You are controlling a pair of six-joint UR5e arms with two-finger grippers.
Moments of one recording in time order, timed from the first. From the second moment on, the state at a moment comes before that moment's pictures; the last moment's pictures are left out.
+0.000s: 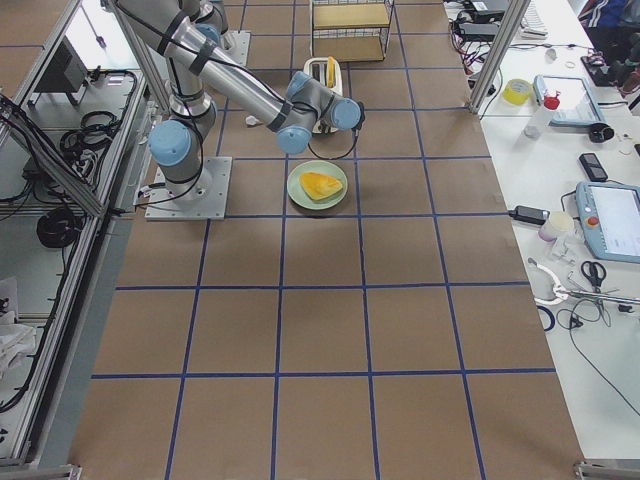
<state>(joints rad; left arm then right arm) -1.57 -1.47 -1.67 -1.51 1.59 -0.08 1.32 -1.40 2.06 -1.76 -0.83 -0.39</state>
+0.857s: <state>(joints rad) -1.57 -1.47 -1.67 -1.51 1.59 -0.08 1.33 -1.39 2.10 -1.81 -0.86 -0.38</state>
